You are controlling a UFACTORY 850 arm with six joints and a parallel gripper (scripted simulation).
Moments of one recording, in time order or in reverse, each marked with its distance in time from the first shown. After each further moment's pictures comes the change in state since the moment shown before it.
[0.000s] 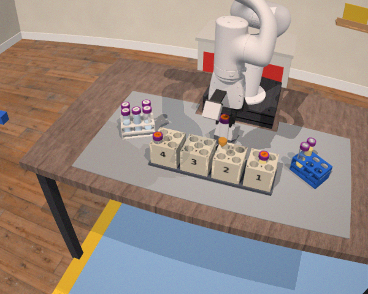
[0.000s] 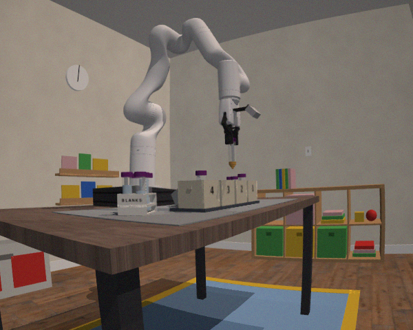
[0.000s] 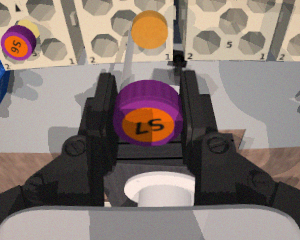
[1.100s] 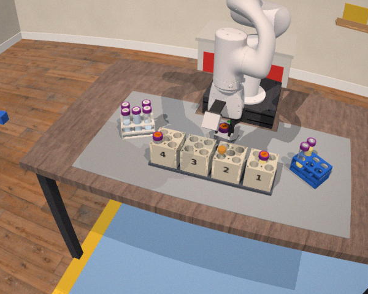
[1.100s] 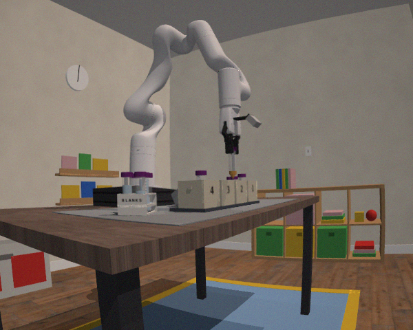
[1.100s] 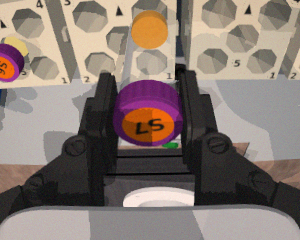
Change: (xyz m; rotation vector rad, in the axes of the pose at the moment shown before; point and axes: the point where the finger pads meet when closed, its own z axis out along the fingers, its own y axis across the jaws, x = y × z) arm 0.000 0.000 0.035 0.000 0.000 0.000
